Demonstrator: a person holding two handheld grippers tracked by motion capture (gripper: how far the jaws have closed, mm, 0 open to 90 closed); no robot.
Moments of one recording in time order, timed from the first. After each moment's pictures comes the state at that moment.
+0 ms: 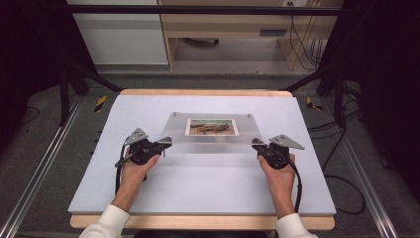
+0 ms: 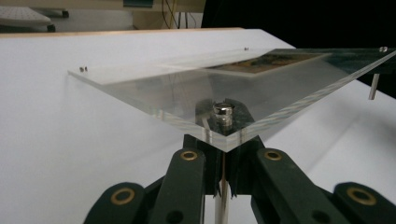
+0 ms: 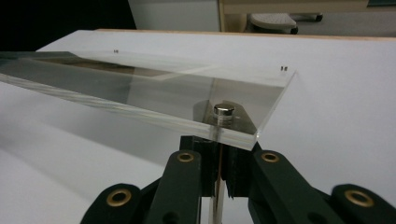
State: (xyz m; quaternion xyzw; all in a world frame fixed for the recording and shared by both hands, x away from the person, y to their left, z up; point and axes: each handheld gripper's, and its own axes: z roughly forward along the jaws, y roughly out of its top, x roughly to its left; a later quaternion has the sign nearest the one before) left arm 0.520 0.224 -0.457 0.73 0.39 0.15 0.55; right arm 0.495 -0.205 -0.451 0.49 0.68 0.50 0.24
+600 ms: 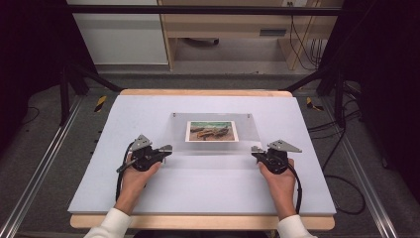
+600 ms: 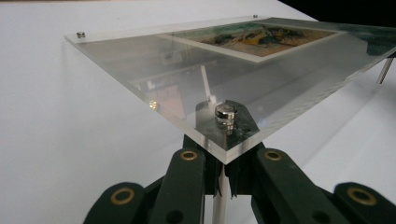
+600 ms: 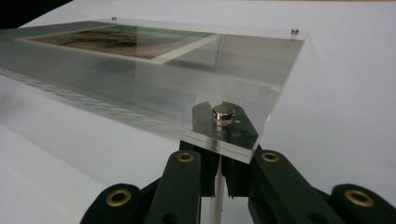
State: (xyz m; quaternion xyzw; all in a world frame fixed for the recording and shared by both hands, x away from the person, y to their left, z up) left arm 0.510 0.219 -0.469 0.75 0.40 0.15 0.51; right arm 0.491 -0.207 -0.468 0.49 0.71 0.47 0.21
